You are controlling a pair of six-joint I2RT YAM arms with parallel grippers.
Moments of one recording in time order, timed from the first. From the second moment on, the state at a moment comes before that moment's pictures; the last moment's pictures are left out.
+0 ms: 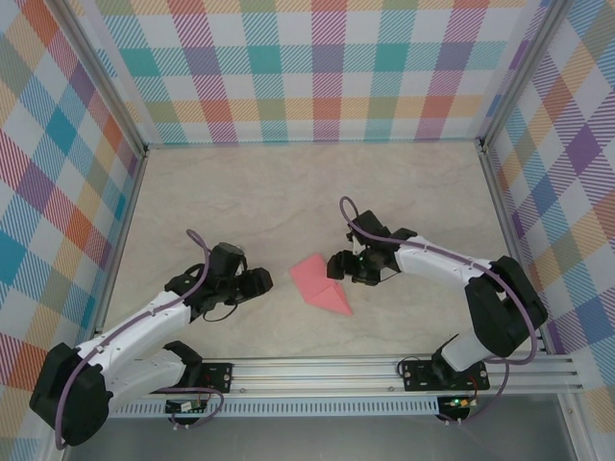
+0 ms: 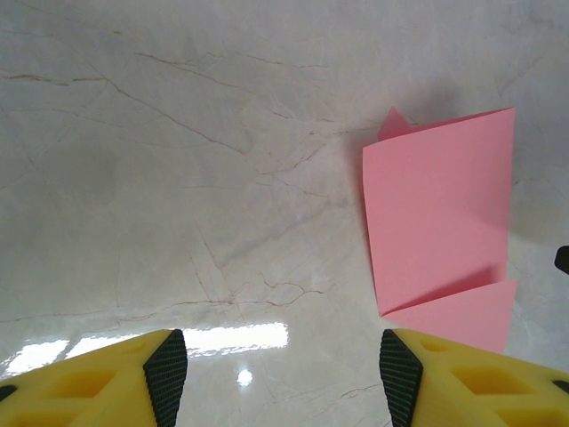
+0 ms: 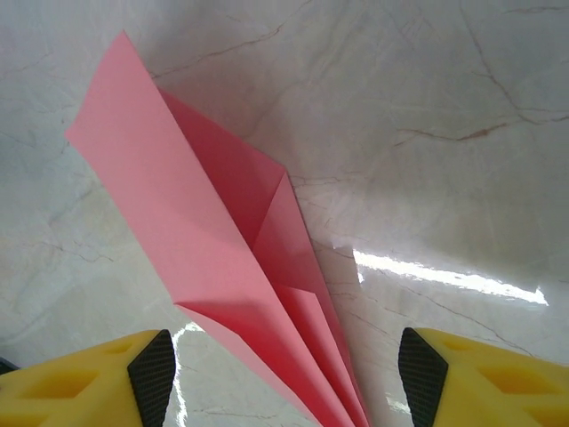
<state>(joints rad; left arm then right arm) -0.56 0.99 0.54 -0.48 0.12 -0.86 0.64 1.52 0.91 -0.57 -0.31 0.71</state>
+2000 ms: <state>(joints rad) -0.56 0.86 0.37 -0.31 0.29 -0.83 0.65 1.54 0.87 -0.45 -0.42 0.55</state>
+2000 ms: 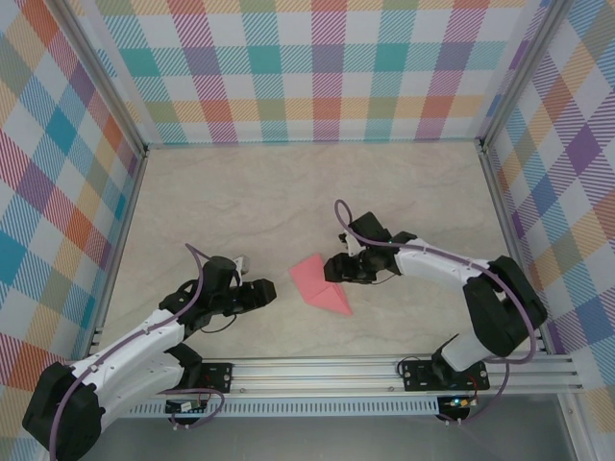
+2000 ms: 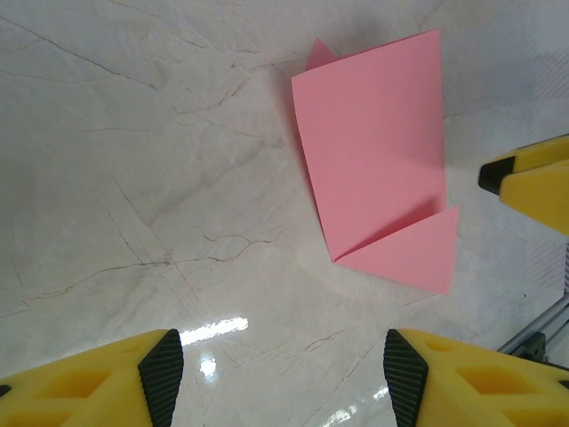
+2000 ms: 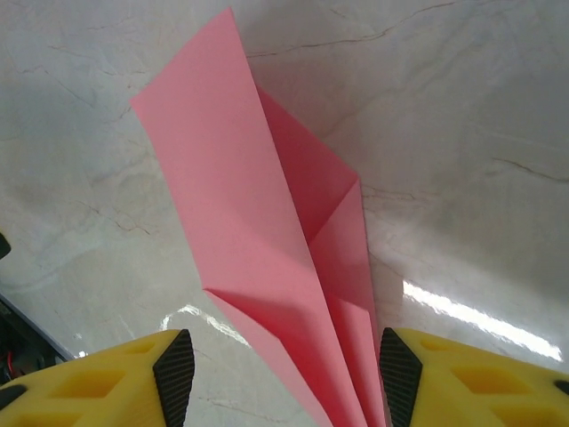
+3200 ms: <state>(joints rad) -0.56 0.94 0.34 -0.23 0.33 -0.87 0.64 1.55 0.63 -0.01 -0.51 0.93</state>
